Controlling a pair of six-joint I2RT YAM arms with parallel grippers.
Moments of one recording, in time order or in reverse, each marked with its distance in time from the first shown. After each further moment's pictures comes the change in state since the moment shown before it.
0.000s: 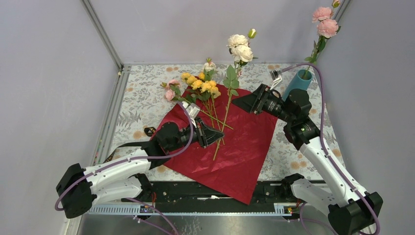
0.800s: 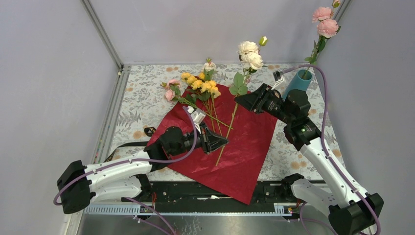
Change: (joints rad) left arm -0.101 0.010 0.001 0.002 -0.044 0.015; right arm 0.008 -0.005 0.000 -0.059 0.134 -0.009
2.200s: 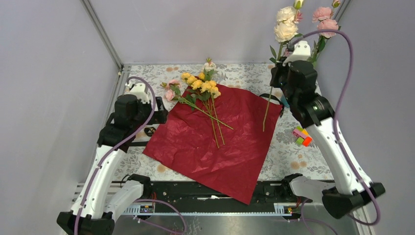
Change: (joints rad) left arm 0.775 -0.135 0.444 -1.089 -0.152 0.415; right arm 0.010 0.162 0.521 -0.513 0.780 -0.644
